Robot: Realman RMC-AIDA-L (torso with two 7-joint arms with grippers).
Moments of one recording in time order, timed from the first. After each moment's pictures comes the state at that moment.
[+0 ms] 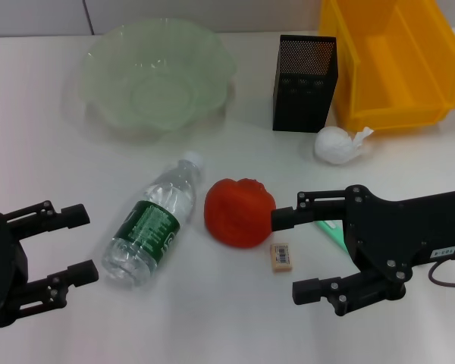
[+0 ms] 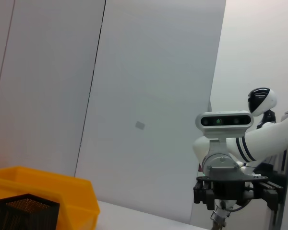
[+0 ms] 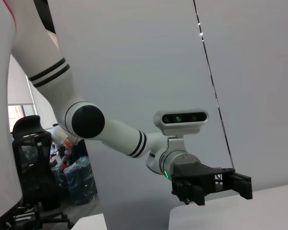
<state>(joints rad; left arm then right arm) -0.21 -1.92 0.88 0.50 1.61 1.98 -1.04 0.57 2.08 -0.82 -0.56 -1.91 -2.01 1.20</state>
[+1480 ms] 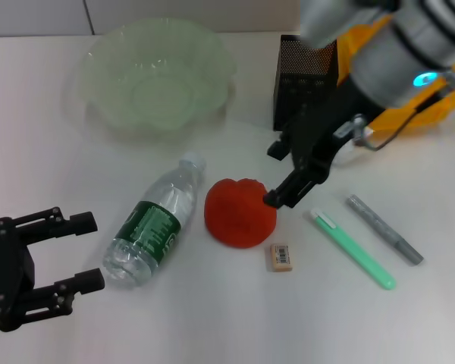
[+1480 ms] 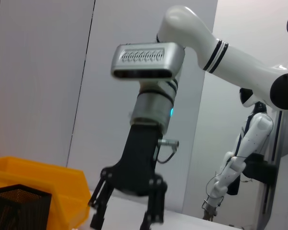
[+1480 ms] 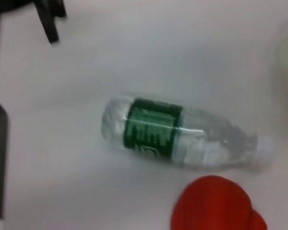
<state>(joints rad) -0.23 -1.92 0.87 0.51 1.65 1.98 -1.04 0.92 2.09 -1.28 -1.14 -2.42 -1.71 2.13</state>
